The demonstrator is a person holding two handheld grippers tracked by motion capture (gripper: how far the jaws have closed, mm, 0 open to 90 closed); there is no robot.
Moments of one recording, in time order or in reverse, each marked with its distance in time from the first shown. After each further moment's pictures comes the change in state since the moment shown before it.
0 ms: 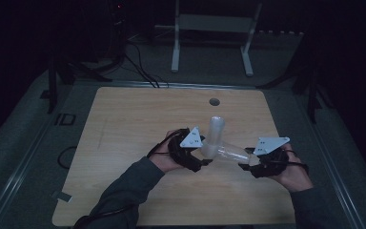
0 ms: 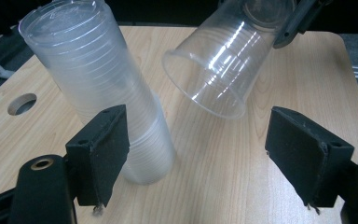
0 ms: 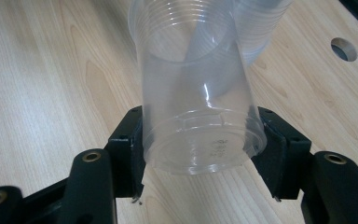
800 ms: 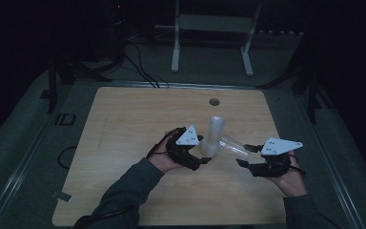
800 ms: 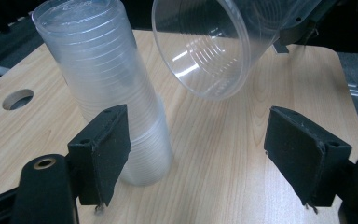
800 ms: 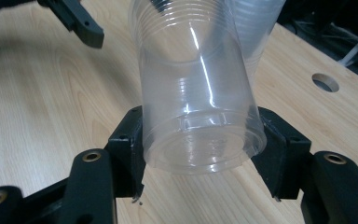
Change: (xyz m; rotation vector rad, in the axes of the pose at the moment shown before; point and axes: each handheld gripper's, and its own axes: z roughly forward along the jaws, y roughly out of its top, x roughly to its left) left arm 0.005 -0.007 -0.001 -0.042 -0.010 -0.066; right arm 0.005 -0.010 -0.004 -0.240 -0.024 0.124
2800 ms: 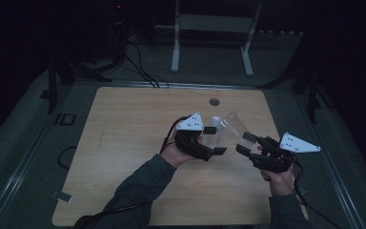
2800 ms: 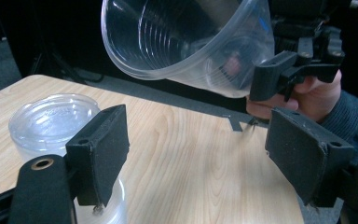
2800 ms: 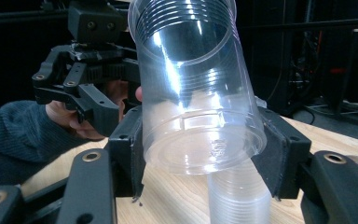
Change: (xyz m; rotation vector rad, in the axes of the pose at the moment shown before) left arm 0.007 0.035 0.003 -0.237 -0.153 -0.149; right arm -0.007 -0.004 -0.001 -0.504 0.085 0.221
